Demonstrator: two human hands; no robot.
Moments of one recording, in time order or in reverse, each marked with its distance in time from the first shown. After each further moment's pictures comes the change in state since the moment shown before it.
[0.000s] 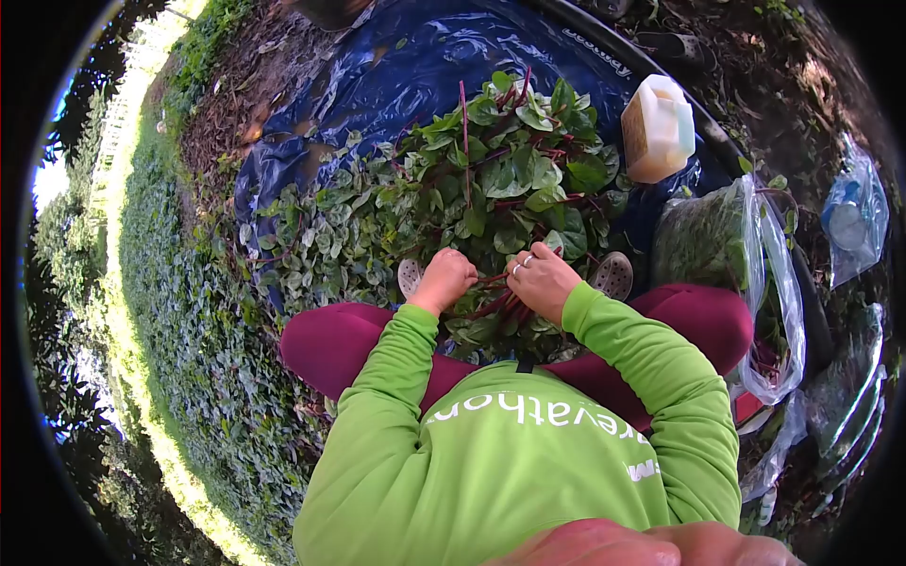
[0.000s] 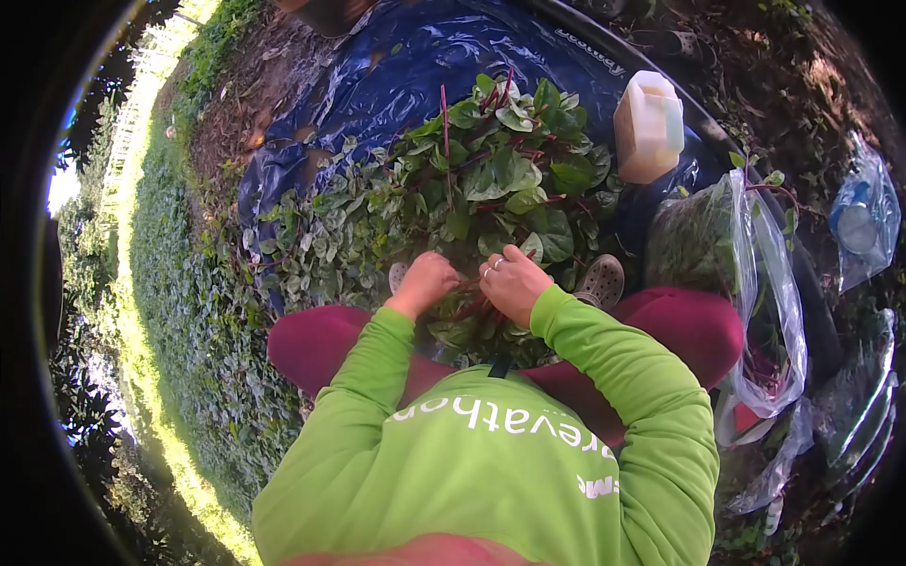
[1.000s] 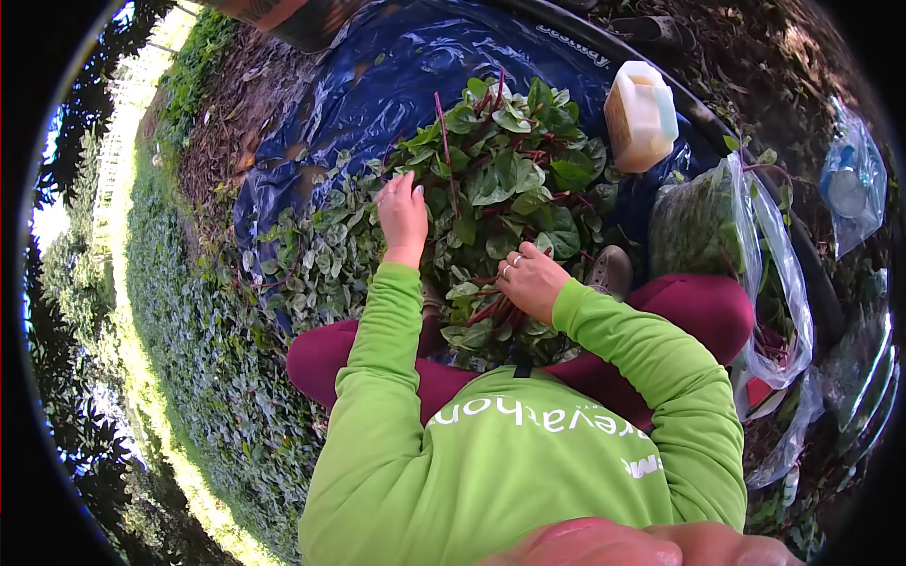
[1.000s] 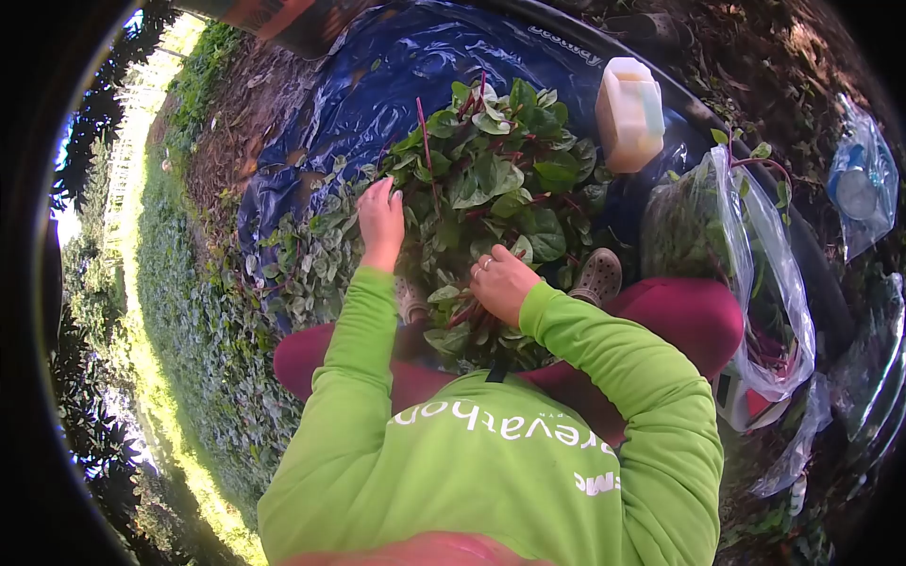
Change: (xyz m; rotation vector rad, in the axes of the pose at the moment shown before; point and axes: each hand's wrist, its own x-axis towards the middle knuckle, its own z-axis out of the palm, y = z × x) left_hand 0.081 -0.052 -0.070 0.071 0.847 -0.295; right_hand 0.001 0.003 0.001 0.073 -0.041 0.069
